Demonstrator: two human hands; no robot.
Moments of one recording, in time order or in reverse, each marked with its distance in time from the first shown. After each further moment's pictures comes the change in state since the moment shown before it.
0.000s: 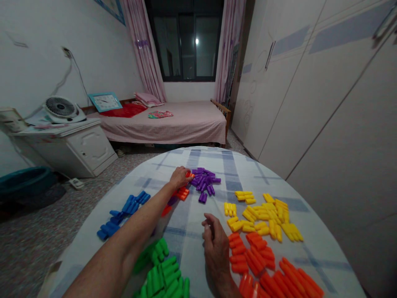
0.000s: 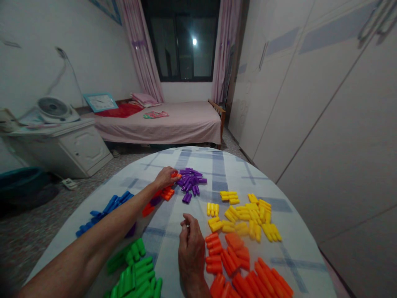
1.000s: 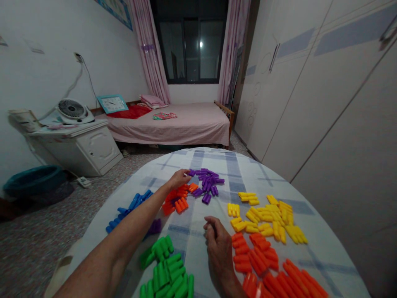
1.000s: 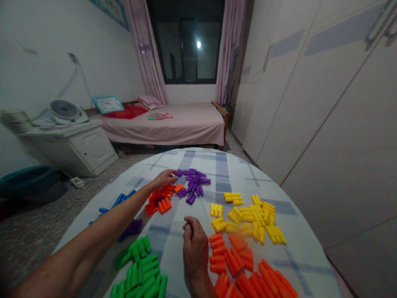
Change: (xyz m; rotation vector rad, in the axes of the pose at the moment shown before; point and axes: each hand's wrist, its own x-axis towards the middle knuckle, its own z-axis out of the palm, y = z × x) left_hand -0.021 -0.011 -0.022 -0.321 -0.073 -0.140; right_hand 0.001 0.007 0.001 0.039 -0.113 0.074
